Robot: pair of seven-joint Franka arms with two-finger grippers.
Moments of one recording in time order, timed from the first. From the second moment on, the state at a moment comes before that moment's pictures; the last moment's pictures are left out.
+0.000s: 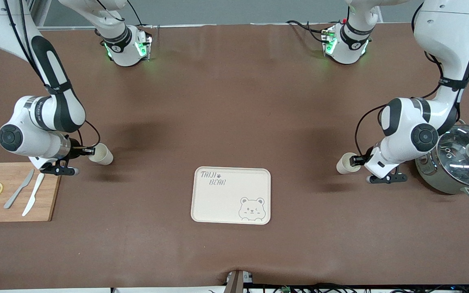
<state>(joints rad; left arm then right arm) 0.05 0.42 -0.14 -1.99 0.03 2.33 -0.16 -0.10 0.37 -0.01 -2.06 0.01 2.22 -0.02</state>
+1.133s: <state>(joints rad) 0.03 0.43 -0.16 -1.92 0.03 2.34 -0.16 -0.09 0.33 0.00 -1.69 0.01 1.75 -0.01</state>
